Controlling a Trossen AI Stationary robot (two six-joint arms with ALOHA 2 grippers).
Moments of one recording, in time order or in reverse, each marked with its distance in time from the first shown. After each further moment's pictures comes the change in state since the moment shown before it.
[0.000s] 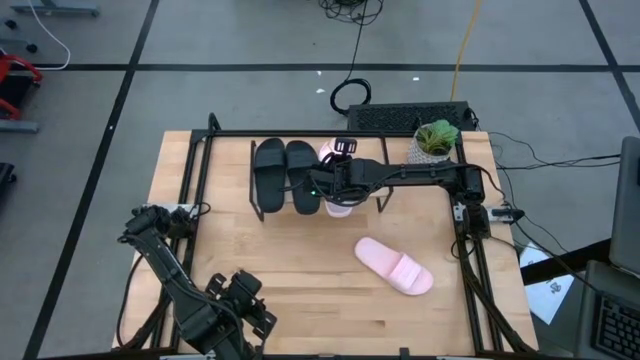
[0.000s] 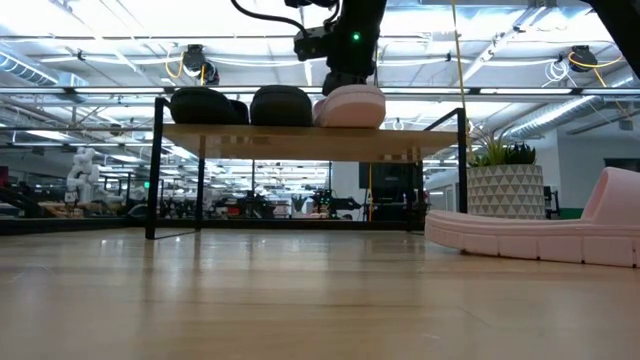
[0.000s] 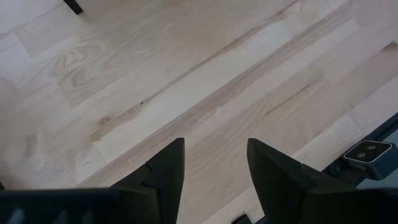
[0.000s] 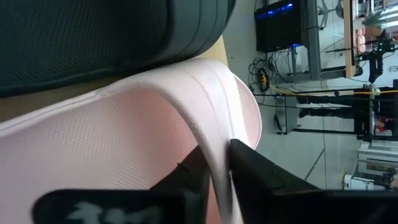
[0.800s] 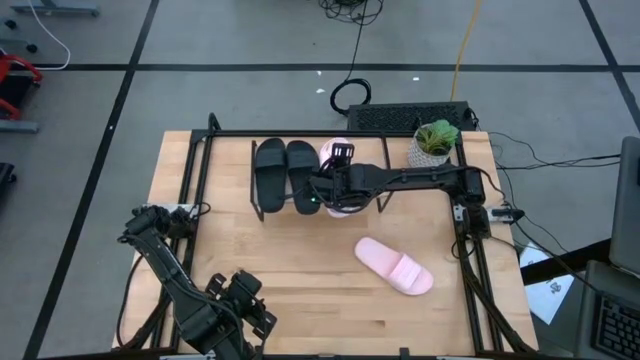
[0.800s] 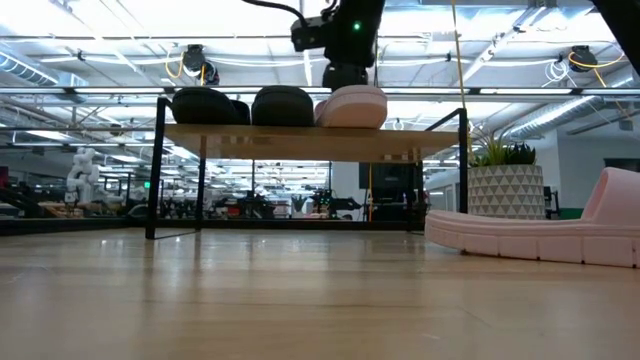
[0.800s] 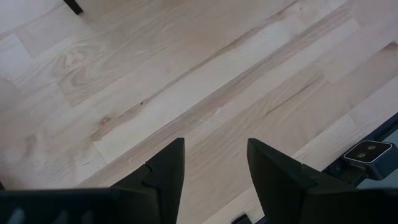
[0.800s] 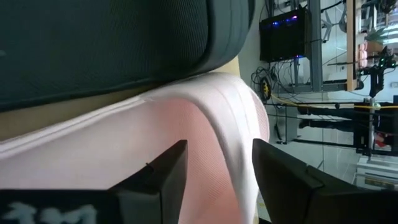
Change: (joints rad) left arm 0.000 0.000 0.000 0.000 0.000 0.001; right arm 0.040 0.000 0.022 -0.026 0.004 -0.035
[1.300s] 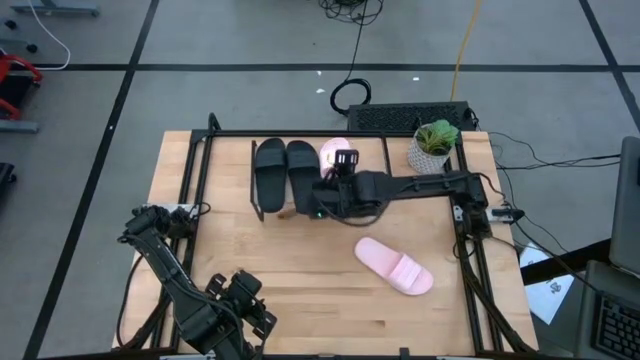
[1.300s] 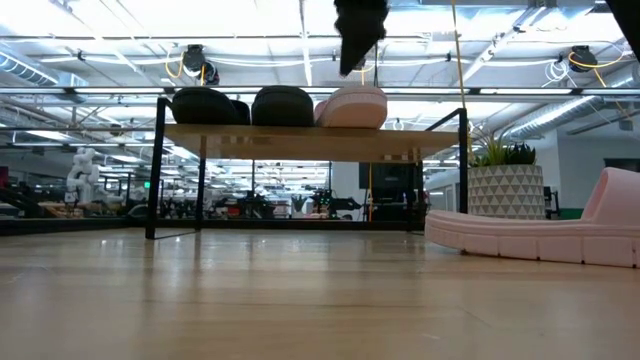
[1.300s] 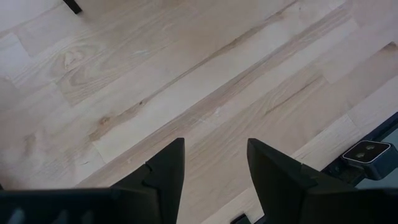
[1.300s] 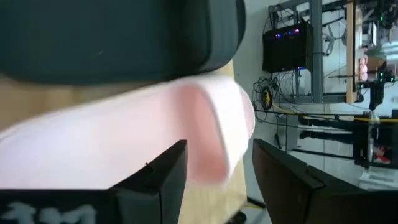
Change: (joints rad) left arm 0.000 0.000 0.000 0.003 0.000 -0.002; right arm 0.116 0.000 0.189 -0.264 -0.001 0.076
